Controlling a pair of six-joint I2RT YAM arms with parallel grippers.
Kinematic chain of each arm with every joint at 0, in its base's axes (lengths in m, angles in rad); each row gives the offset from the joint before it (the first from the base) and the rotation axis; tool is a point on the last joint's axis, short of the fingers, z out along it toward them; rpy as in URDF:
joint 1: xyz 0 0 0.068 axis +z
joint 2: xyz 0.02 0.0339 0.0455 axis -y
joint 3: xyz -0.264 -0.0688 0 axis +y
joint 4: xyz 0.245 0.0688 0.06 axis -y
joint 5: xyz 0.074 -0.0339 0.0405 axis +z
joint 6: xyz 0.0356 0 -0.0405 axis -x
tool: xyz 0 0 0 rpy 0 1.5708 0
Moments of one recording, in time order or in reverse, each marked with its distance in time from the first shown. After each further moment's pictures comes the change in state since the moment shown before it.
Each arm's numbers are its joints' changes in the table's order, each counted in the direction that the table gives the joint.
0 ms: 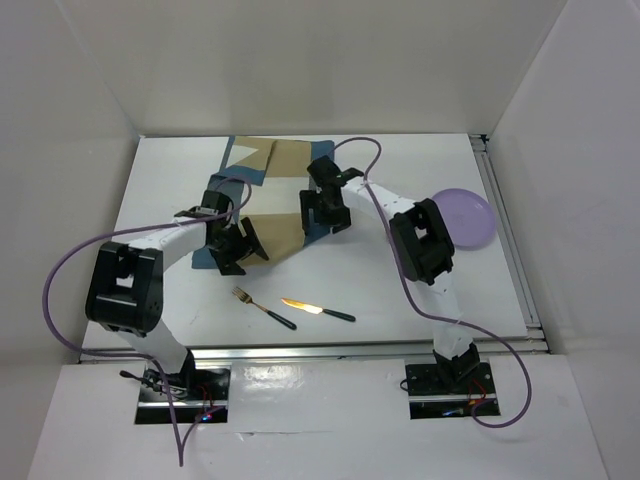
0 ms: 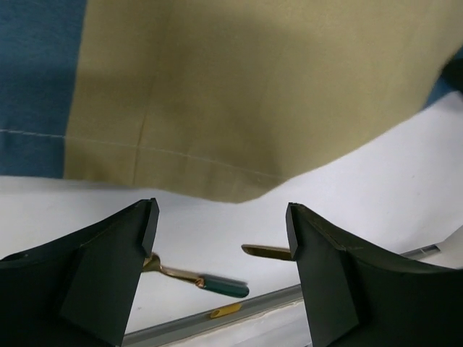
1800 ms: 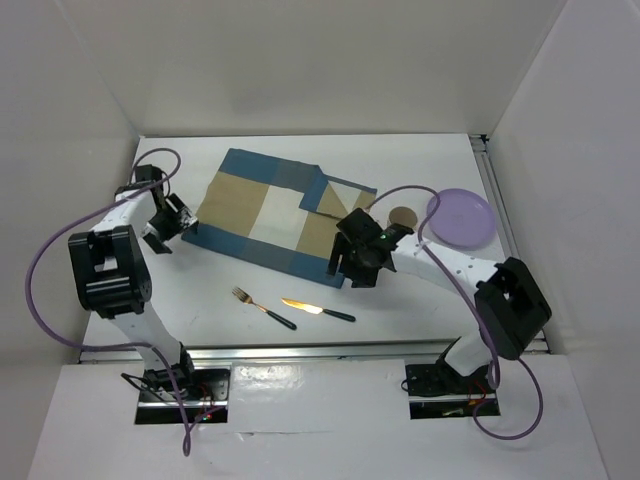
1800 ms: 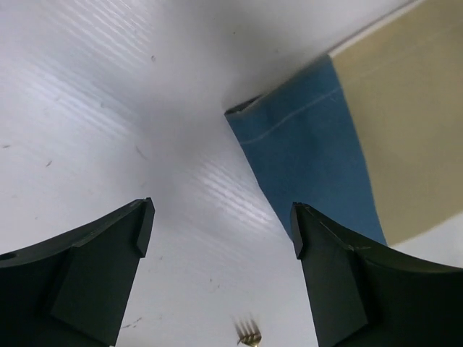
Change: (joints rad) left arm 0.383 -0.117 -0.303 -0.194 0.362 -0.128; right arm 0.140 0.737 0.816 0.118 -0.027 -0.451
